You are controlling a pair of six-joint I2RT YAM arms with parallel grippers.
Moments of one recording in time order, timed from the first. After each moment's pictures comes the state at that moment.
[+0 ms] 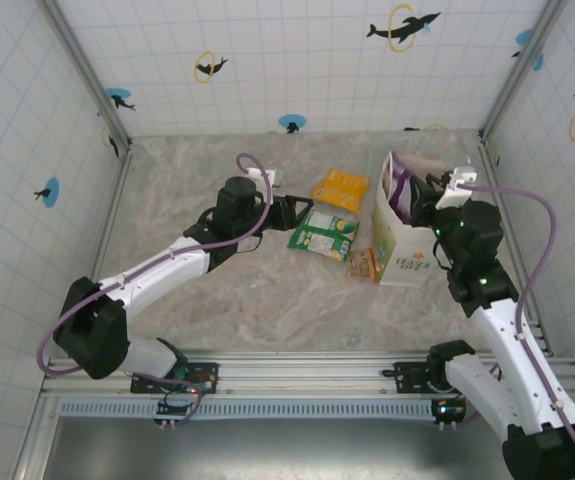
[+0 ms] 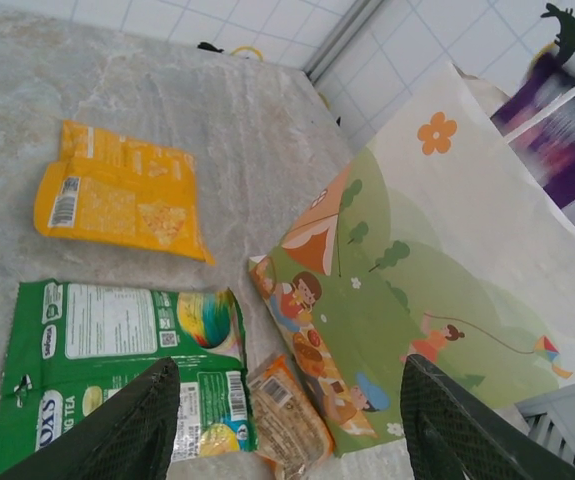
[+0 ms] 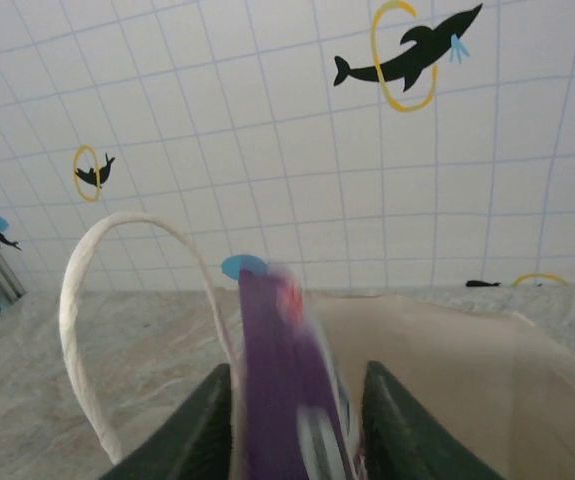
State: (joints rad) left arm -0.67 1.40 0.96 0.07 0.30 -0.57; right arm 0.25 0.77 0.74 -0.04 -0.01 0.17
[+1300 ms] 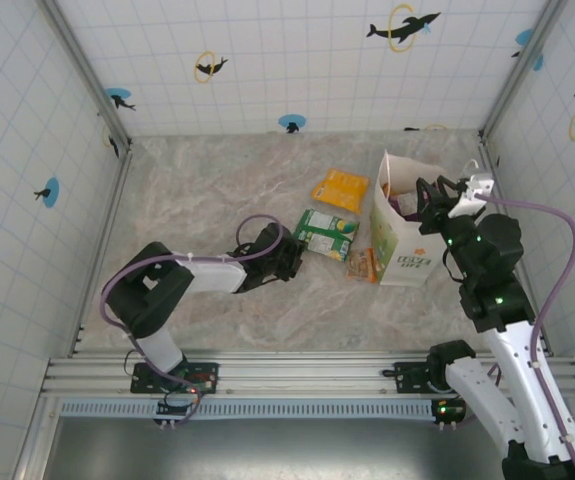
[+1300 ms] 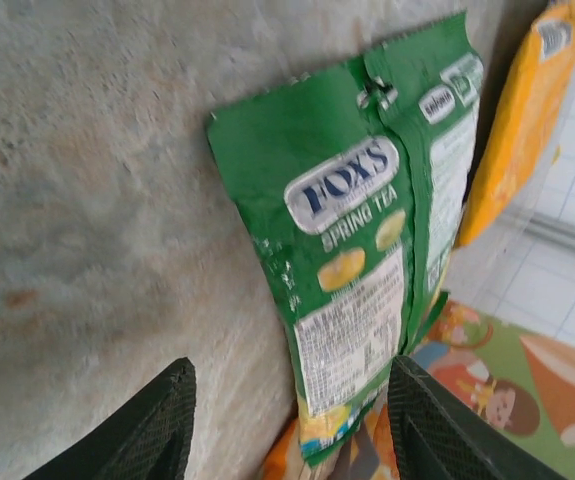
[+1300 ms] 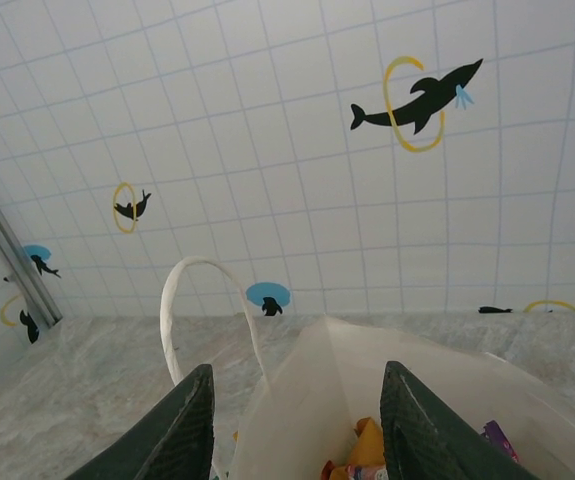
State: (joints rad) left arm -0.81 1.74 0.75 0.29 0.01 -1.78; right arm 0.25 0.65 0.78 -0.14 -0.04 0.20
